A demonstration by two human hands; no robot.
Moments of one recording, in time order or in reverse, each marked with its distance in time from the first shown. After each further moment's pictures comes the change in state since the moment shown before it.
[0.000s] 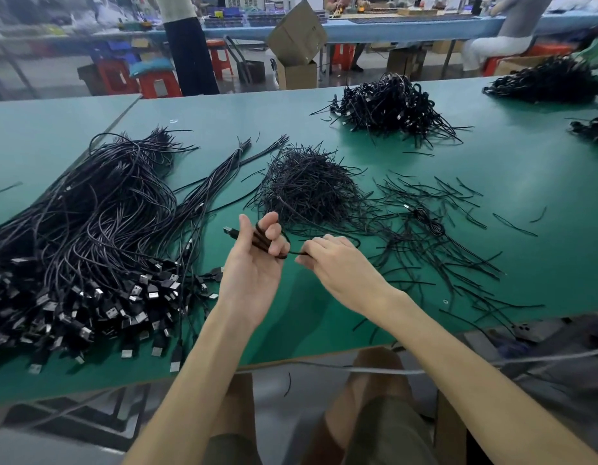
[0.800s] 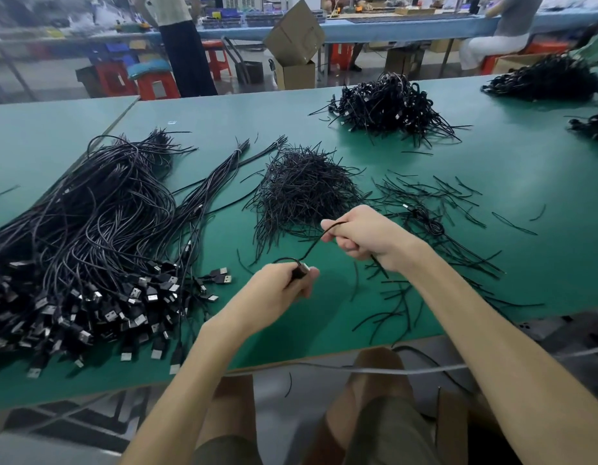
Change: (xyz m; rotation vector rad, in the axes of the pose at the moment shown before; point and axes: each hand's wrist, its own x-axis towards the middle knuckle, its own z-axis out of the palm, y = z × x) left_hand -0.011 -0.005 -0.011 1.768 -0.329 -0.003; right_hand 0.026 0.029 -0.056 1.085 -0.249 0.723
